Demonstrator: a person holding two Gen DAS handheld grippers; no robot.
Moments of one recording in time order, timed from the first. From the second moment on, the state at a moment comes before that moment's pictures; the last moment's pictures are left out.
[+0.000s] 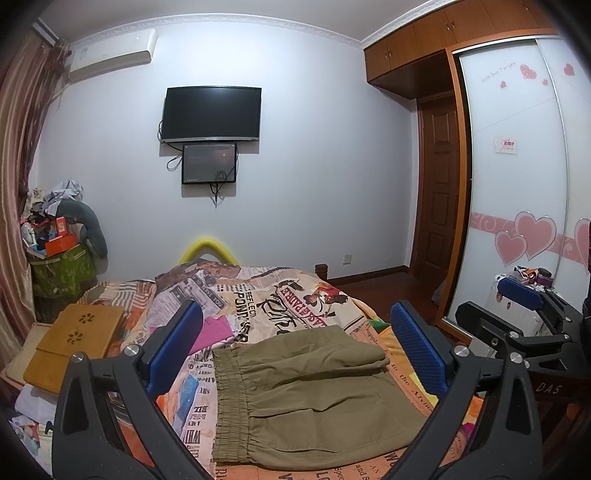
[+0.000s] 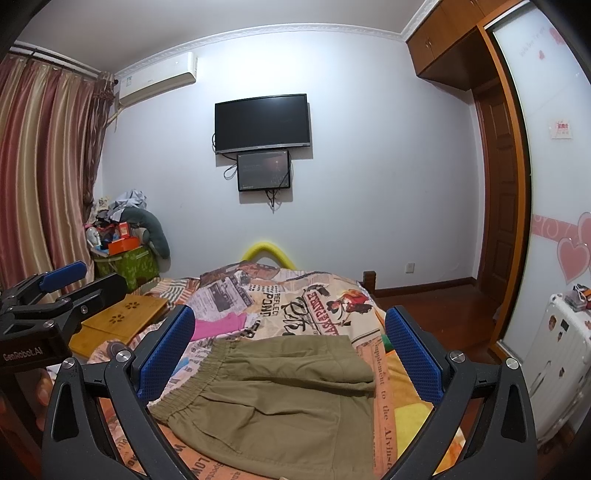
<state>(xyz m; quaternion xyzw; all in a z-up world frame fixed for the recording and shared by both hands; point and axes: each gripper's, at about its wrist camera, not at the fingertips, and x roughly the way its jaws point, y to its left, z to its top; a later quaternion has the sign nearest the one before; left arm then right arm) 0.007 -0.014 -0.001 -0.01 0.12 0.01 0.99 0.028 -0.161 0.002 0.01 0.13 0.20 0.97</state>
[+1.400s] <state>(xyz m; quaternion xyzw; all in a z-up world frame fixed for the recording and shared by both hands) 0.237 0.073 -0.177 -0.01 0.40 0.04 0.91 0.222 -0.226 -0.171 0.01 0.41 0.12 0.90</state>
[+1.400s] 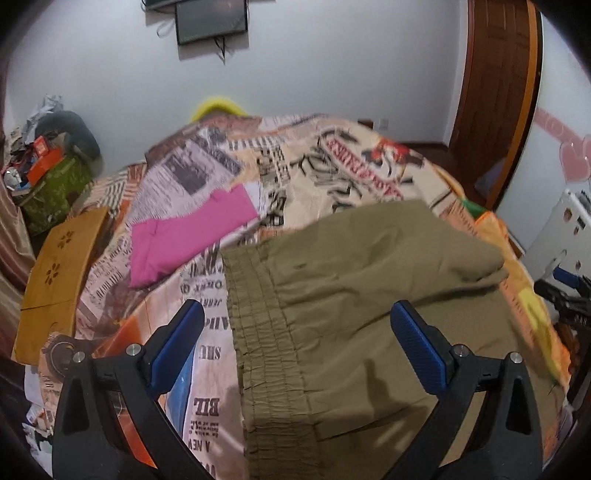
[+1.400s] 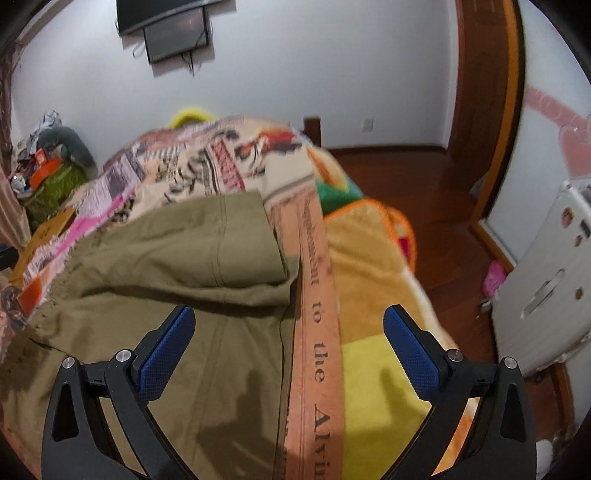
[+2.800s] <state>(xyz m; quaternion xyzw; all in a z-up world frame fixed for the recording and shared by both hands) 0.262 0.106 -0.271 -0.02 0.54 0.03 0.84 0.260 -0.206 -0.245 0.01 0.51 0.21 0.83</state>
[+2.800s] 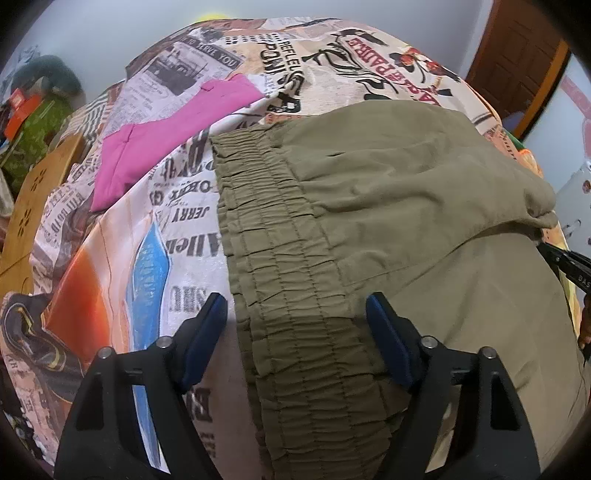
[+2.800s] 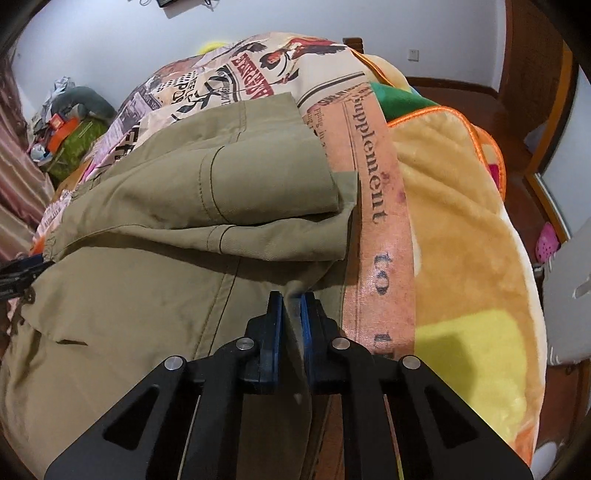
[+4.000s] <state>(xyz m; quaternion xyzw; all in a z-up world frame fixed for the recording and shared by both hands) 0.267 0.130 -0.221 -0.03 0.51 0.05 0.86 0.258 -0.218 -0.172 0.00 0.44 0.20 0.88</state>
